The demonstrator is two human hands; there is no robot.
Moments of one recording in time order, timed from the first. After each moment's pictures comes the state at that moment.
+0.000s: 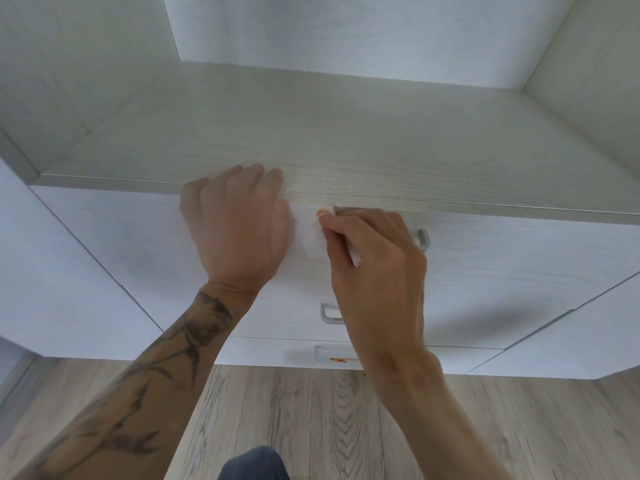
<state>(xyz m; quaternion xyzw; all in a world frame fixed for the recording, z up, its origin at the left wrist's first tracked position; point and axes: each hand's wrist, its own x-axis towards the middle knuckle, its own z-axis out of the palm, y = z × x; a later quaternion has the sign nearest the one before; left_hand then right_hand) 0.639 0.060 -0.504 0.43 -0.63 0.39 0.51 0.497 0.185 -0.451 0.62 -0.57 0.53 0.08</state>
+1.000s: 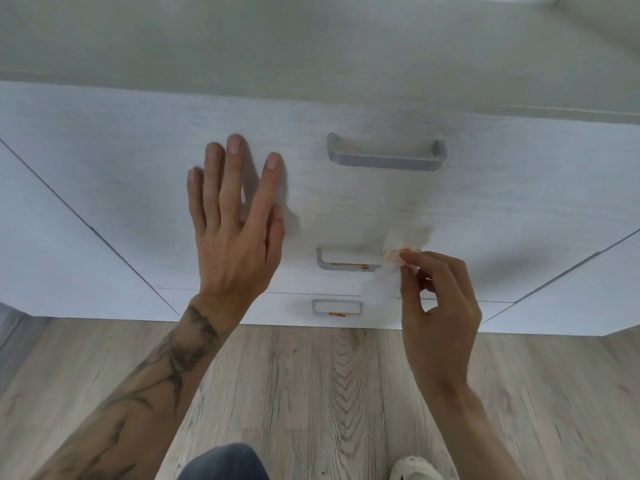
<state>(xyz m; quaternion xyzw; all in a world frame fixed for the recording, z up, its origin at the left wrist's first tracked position) 0.645 0.105 -0.596 0.43 -0.73 0.26 0.47 0.425 0.245 -0.599 0.53 -0.64 0.56 0.02</state>
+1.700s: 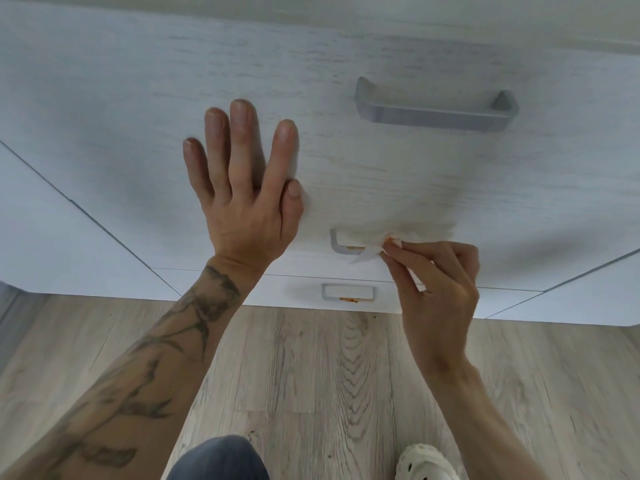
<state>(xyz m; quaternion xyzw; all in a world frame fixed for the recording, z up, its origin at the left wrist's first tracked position) 0.632 0.069 -0.624 0.42 -0.68 0.35 0.49 0.426 0.216 -0.640 0.60 -0.61 0.50 0.08</state>
